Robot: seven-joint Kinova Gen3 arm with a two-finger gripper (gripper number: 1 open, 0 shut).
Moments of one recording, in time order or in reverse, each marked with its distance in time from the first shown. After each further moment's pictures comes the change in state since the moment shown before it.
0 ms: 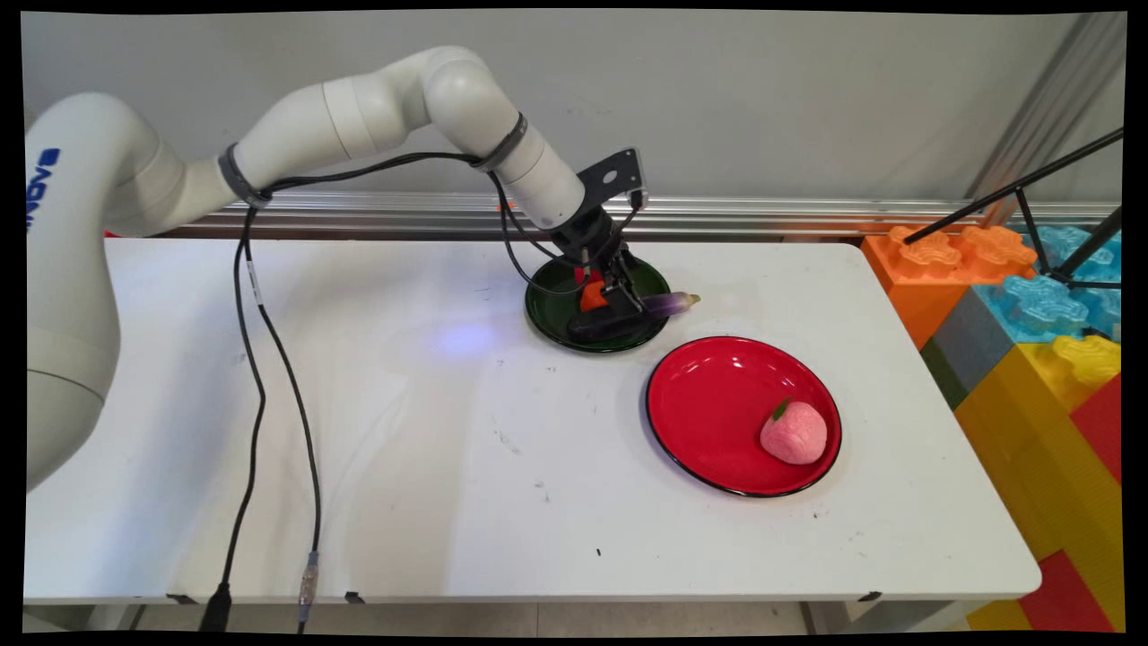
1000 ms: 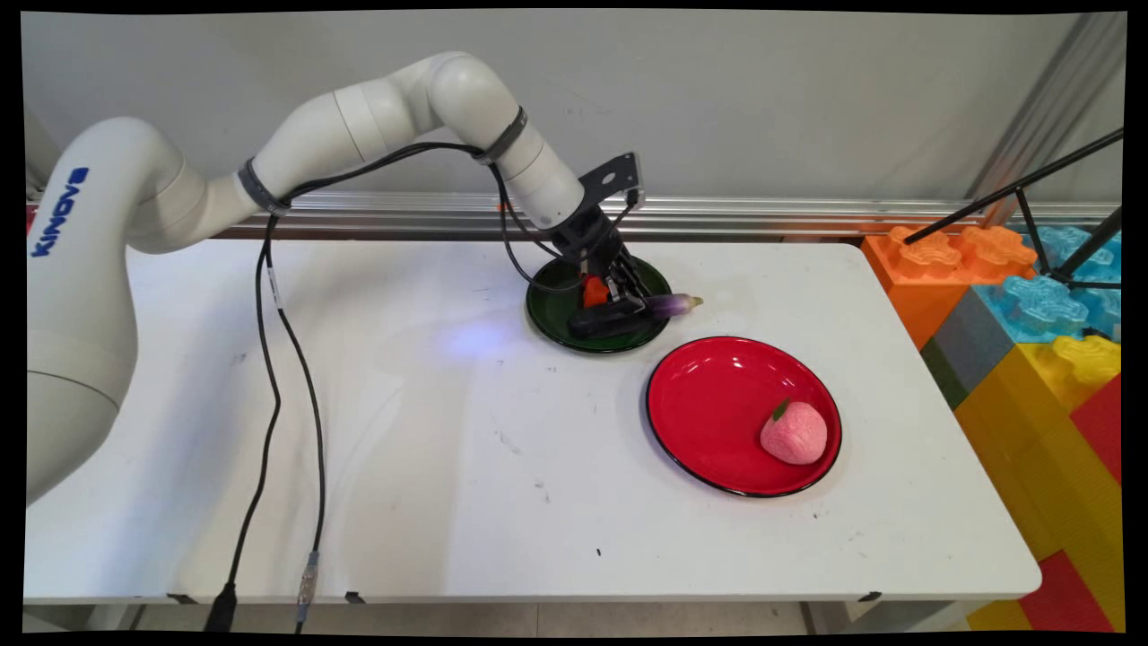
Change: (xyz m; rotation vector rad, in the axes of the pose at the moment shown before) arm -0.007 -0.014 0.010 -0.116 0.021 -0.003
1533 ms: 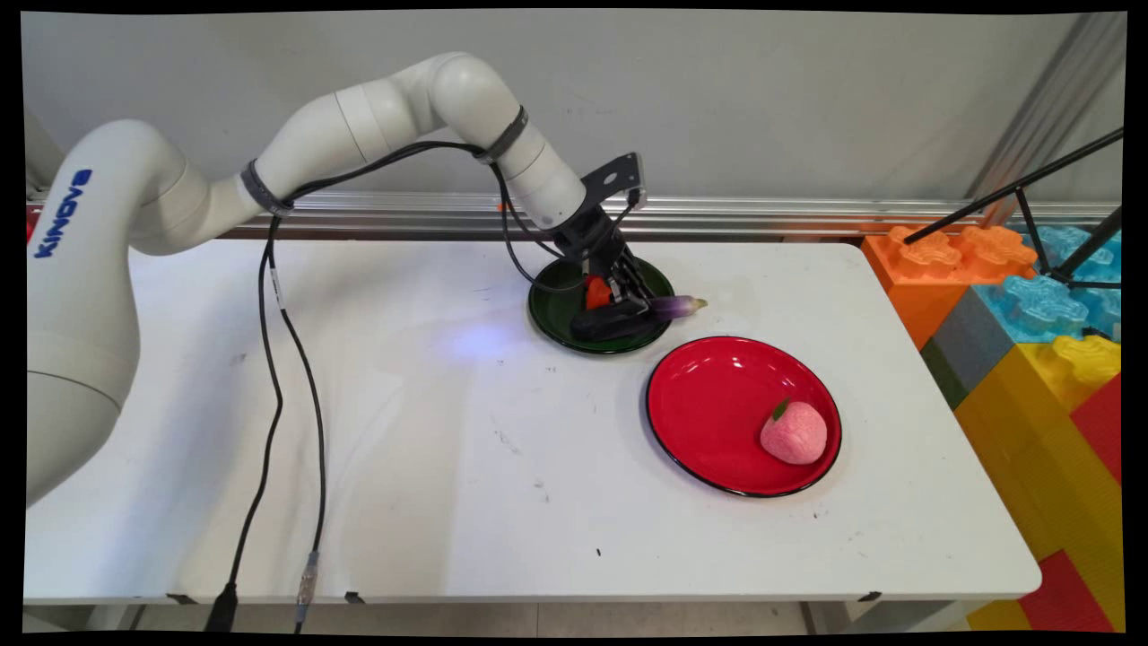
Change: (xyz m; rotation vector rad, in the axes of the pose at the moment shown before) arm 0.004 0.001 -0.002 -0.012 0.018 0.003
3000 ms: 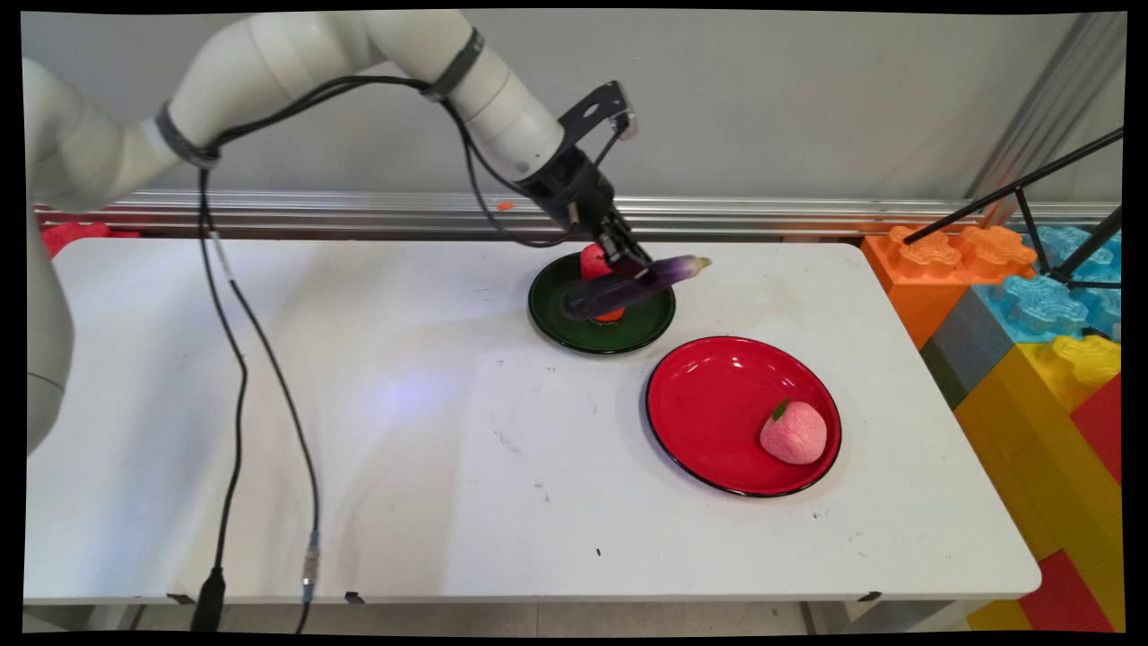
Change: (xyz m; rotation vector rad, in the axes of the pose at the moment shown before) arm 0.027 0.051 -0.092 0.023 0.038 -0.136
